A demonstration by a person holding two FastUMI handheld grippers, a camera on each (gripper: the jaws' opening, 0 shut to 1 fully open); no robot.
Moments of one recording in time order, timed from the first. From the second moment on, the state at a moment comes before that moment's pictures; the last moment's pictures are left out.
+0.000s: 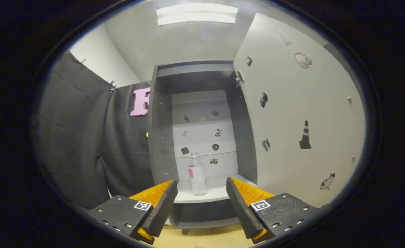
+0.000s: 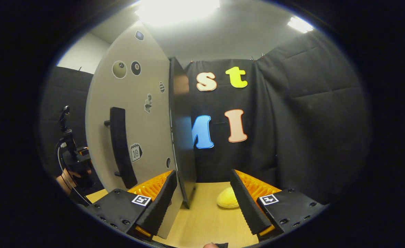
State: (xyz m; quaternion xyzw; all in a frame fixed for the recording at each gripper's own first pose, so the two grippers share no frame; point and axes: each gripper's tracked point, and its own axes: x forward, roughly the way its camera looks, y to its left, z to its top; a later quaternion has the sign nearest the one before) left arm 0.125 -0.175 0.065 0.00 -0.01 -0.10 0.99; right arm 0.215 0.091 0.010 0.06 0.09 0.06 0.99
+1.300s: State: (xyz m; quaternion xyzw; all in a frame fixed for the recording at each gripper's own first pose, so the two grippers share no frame) left arm 0.349 -0.204 -0.055 -0.01 0.08 -0.16 0.98; right arm 0.264 0.072 -0.043 0.04 0.14 -0.09 0.99
